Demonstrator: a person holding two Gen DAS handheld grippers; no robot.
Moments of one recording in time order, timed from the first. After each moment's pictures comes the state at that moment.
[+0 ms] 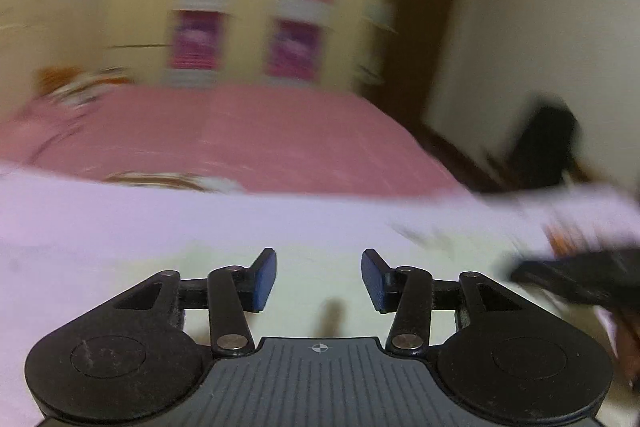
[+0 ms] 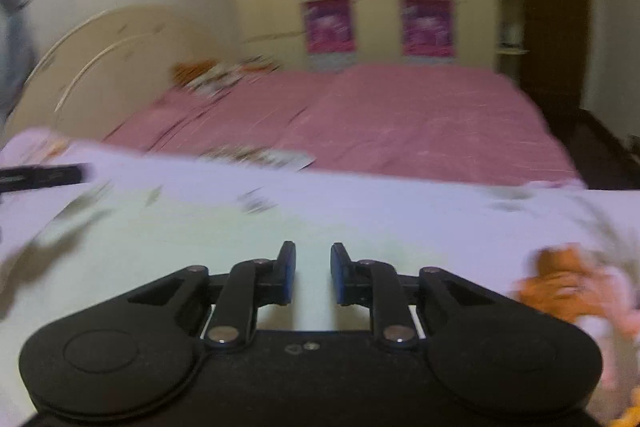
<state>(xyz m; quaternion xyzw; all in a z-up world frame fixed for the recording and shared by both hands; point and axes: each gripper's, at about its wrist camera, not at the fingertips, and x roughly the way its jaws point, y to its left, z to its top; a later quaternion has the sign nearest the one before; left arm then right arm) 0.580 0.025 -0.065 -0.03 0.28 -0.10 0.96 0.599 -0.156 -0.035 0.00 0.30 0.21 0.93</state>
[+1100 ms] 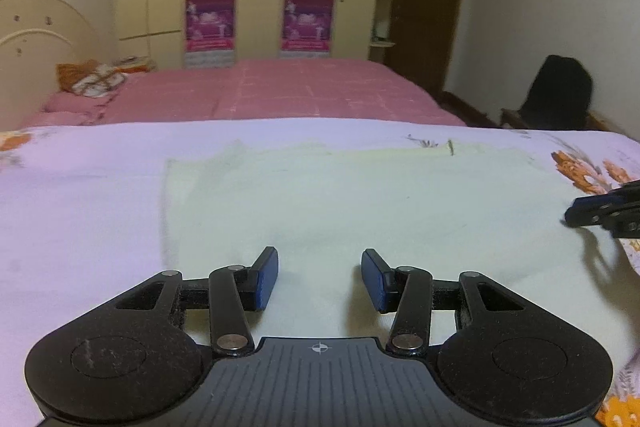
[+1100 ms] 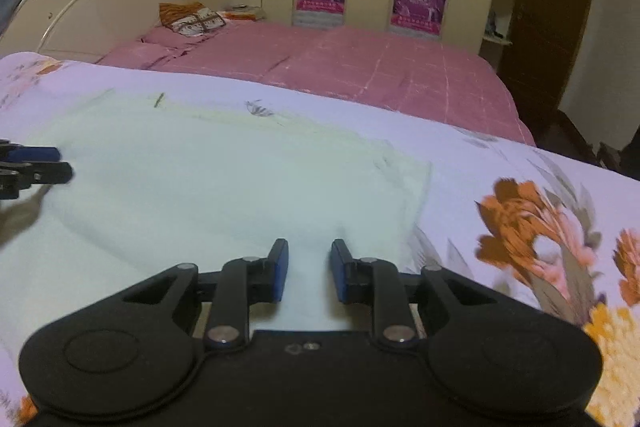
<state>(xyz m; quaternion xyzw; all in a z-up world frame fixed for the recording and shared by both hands) 0.514 0.039 -0.091 -0.01 0.30 -0.05 0.95 0.531 -0.152 -0.045 -0.08 0.35 0.14 0.92</state>
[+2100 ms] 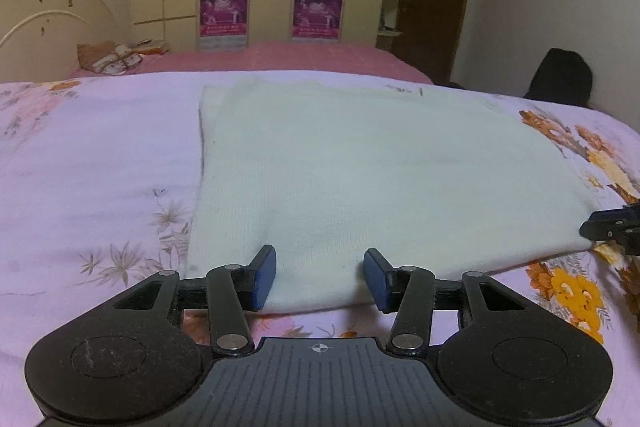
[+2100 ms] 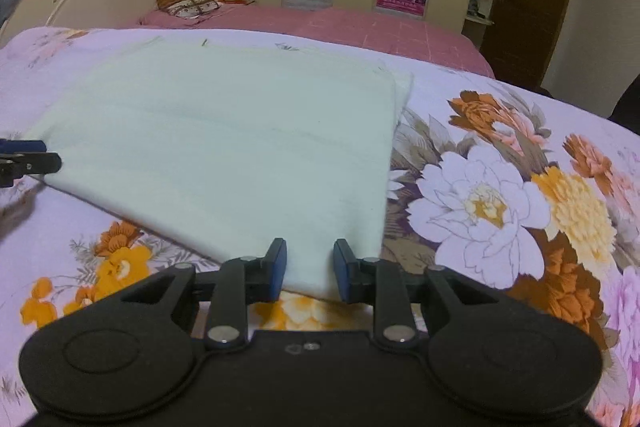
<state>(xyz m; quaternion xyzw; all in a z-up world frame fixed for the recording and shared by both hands) 0.396 0.039 -0.108 -0.02 0.32 -0.03 0.95 0.420 -0.163 -0.058 -0.07 0.37 0.12 0.92</state>
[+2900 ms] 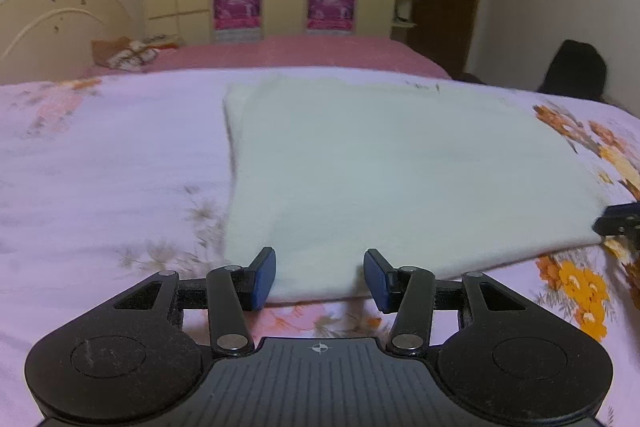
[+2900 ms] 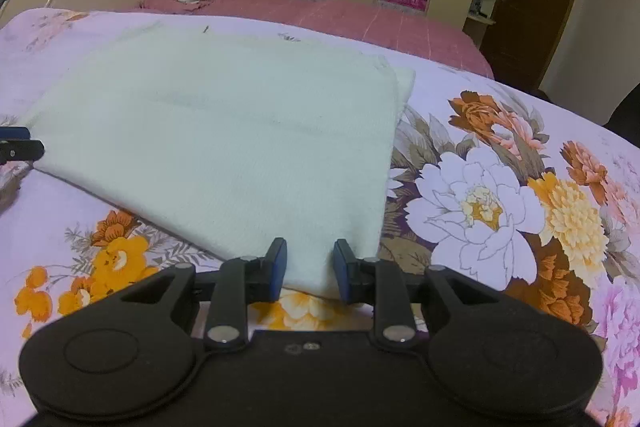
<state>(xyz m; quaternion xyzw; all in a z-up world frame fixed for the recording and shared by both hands) 0.385 0.057 -0.096 -0.01 0.33 -0.01 0.94 0.421 -0.162 -0.056 -0.10 0.38 0.12 0.91</state>
